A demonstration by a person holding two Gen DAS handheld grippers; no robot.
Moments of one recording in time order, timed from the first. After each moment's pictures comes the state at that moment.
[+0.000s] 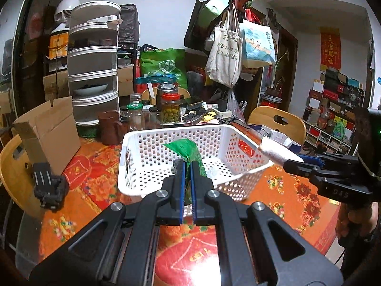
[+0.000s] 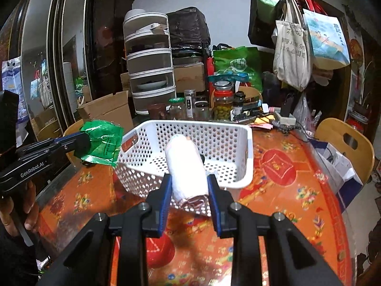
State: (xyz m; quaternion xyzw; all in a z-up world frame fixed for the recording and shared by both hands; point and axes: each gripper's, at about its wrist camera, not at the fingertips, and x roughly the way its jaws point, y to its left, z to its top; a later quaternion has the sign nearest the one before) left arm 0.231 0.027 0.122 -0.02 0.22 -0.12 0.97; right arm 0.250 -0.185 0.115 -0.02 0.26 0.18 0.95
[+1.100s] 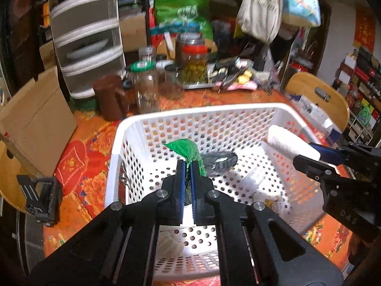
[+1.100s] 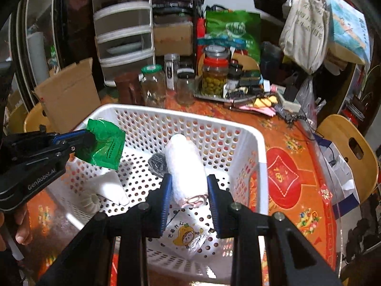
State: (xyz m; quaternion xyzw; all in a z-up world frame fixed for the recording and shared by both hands) left arm 0.454 0.015 0.071 0.00 0.39 -0.04 0.92; right arm 0.417 -0.141 0.088 -0.08 0.39 0.13 0.91
